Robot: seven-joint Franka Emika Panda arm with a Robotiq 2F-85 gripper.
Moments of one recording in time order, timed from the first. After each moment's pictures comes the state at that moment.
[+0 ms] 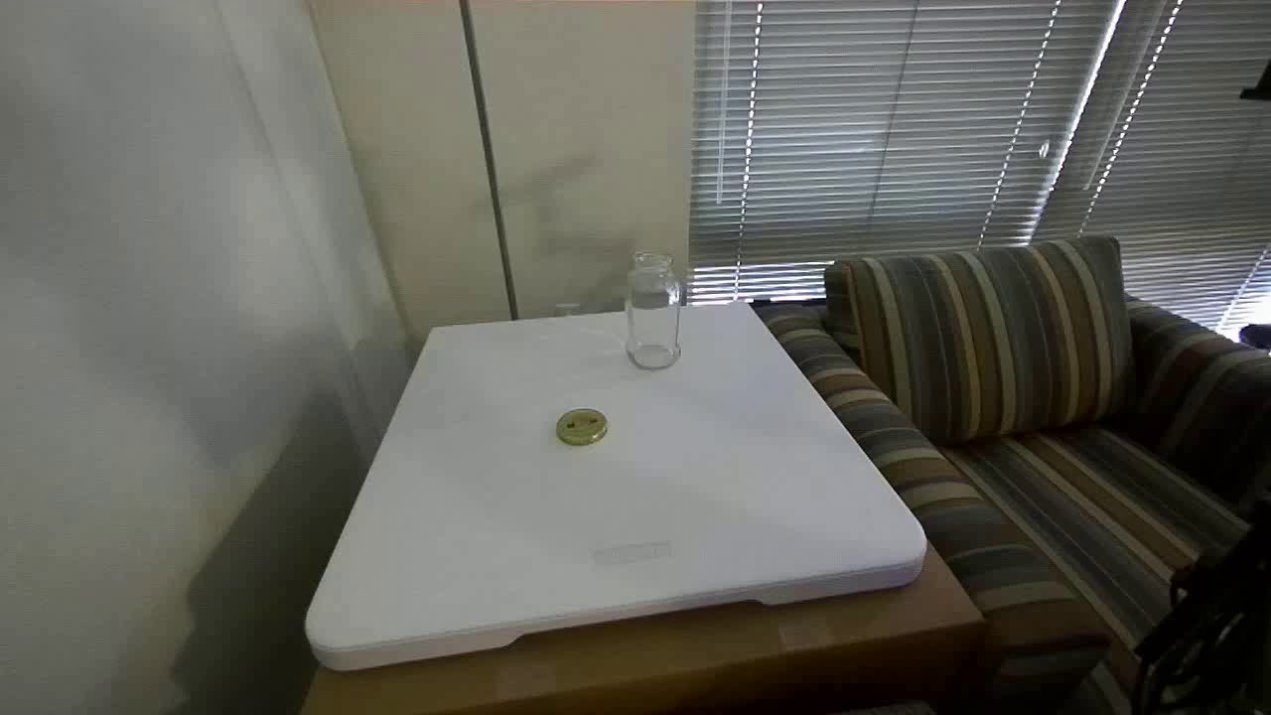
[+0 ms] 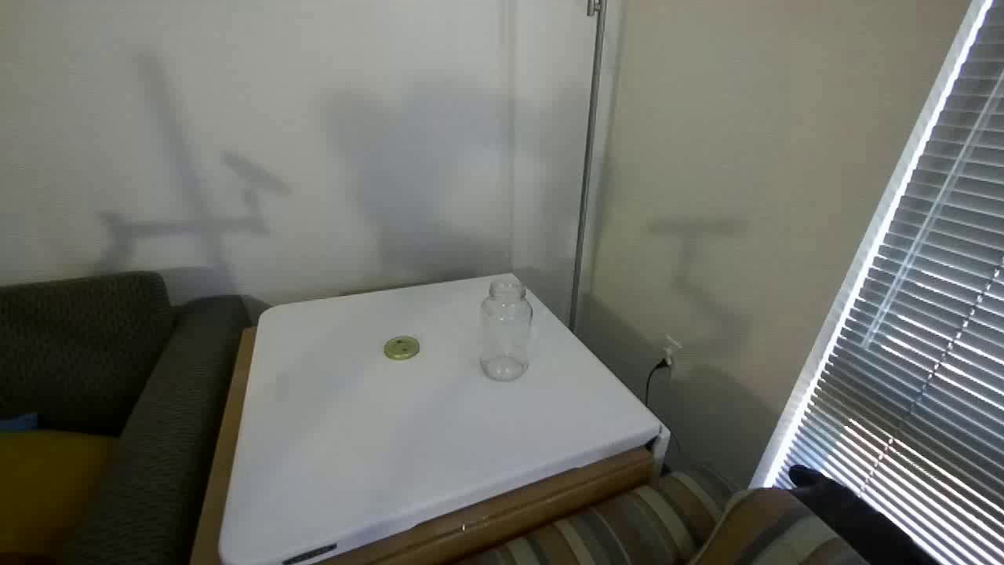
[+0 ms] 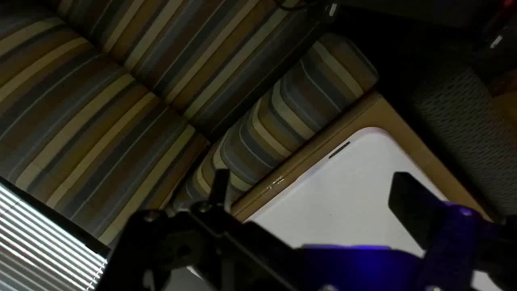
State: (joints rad) arm -0.15 -0.88 -0.35 -2.69 -0.29 1.97 -0.49
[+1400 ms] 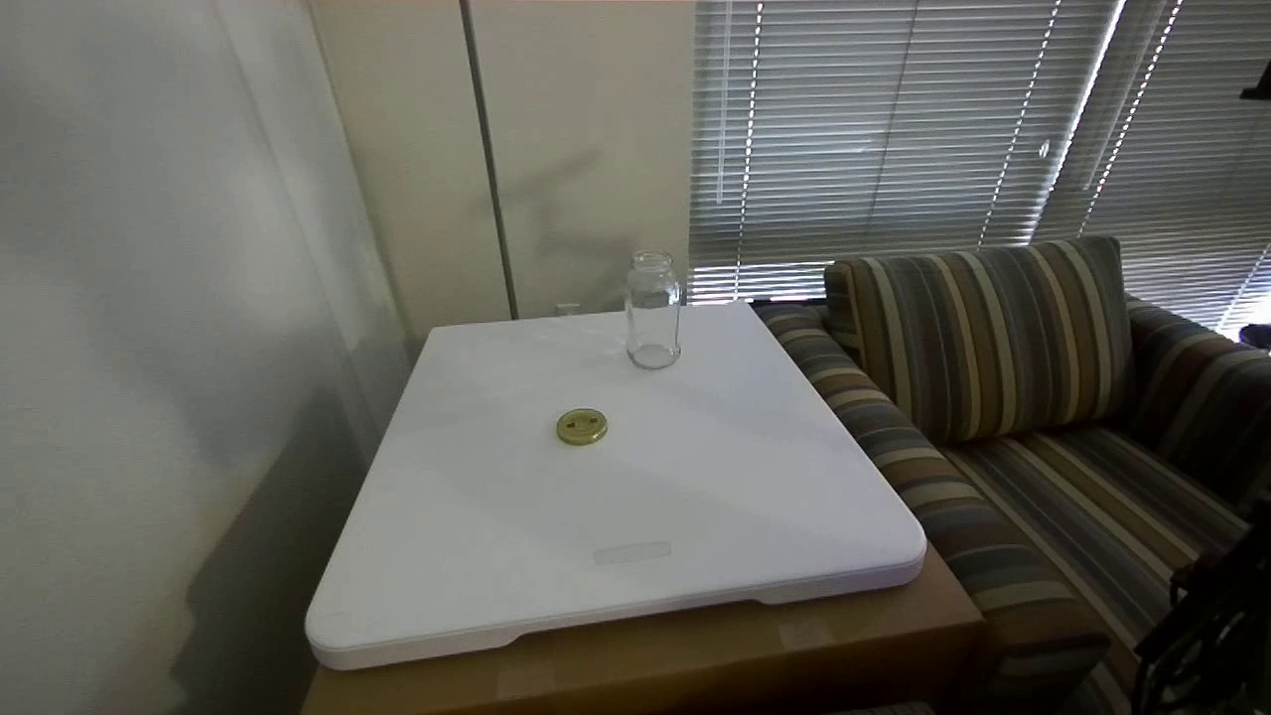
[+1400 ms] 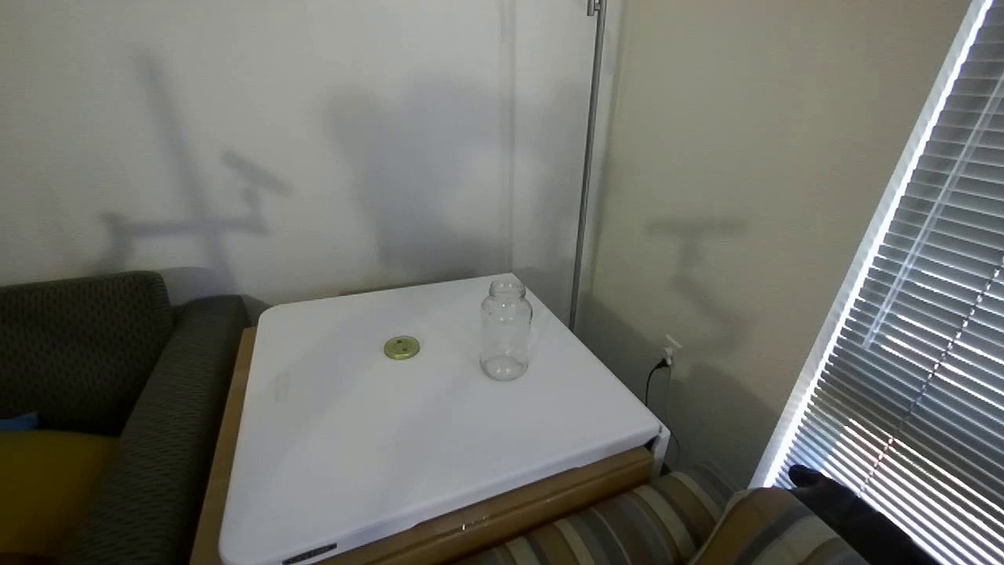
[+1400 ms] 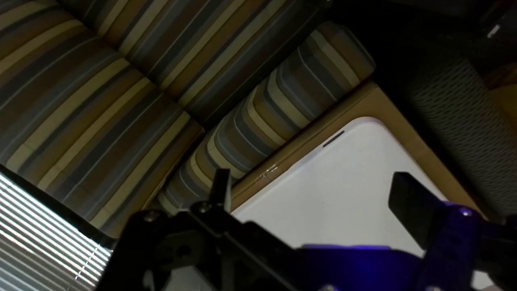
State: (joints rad) arm -0.12 -0.87 -0.34 -2.69 -0.27 1.99 -0.49
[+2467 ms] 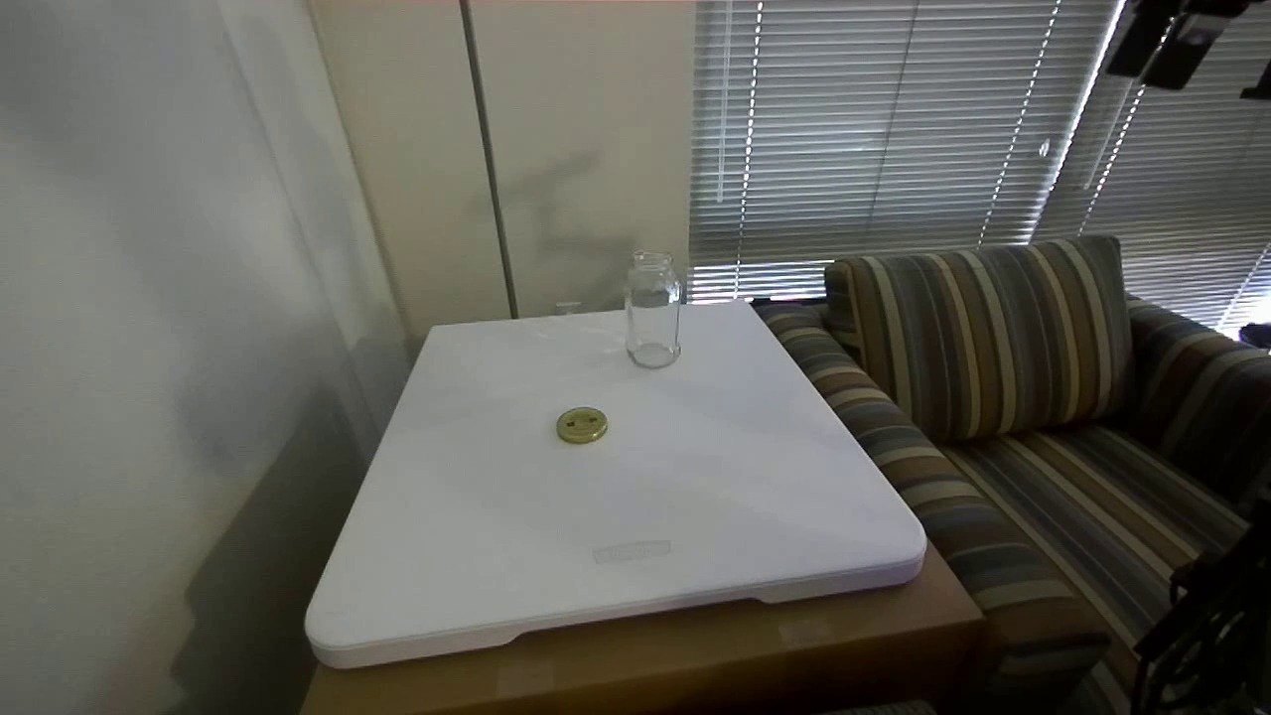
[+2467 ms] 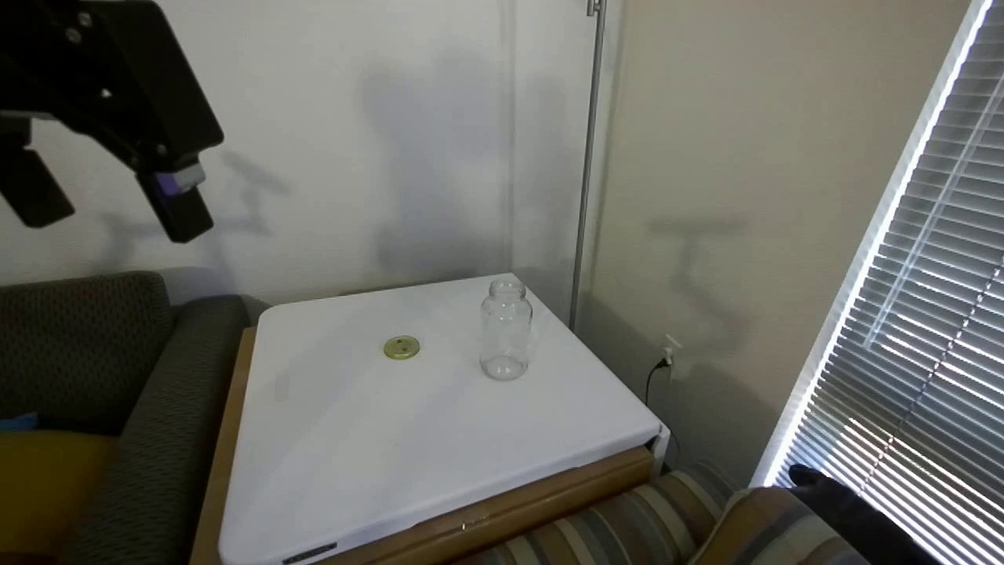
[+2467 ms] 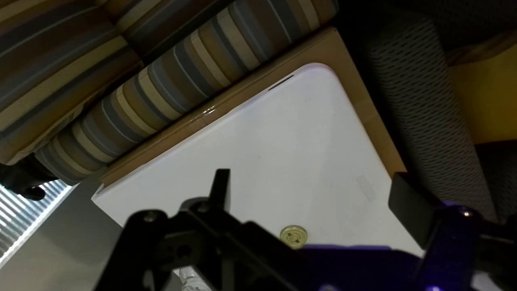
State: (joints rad) arm 0.10 -0.62 -0.25 -2.61 -0.11 2.17 -0.48
